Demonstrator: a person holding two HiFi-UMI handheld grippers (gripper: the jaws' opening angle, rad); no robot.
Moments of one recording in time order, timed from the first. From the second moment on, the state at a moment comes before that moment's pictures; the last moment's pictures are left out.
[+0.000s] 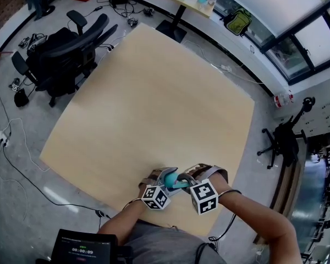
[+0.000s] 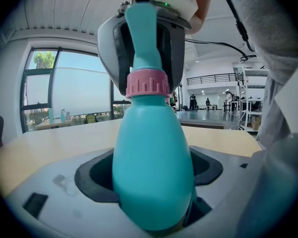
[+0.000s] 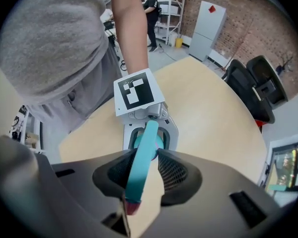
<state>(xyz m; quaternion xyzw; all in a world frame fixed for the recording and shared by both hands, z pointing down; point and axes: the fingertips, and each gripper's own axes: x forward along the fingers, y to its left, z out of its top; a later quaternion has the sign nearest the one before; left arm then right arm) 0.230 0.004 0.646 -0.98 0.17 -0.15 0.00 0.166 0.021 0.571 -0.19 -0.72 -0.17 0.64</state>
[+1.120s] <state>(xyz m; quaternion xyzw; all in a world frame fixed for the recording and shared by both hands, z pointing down) 0.229 0.005 0.647 -0.98 0.16 -0.14 0.00 0.163 0.022 0.562 -0.12 -0.76 -0.12 0.62</state>
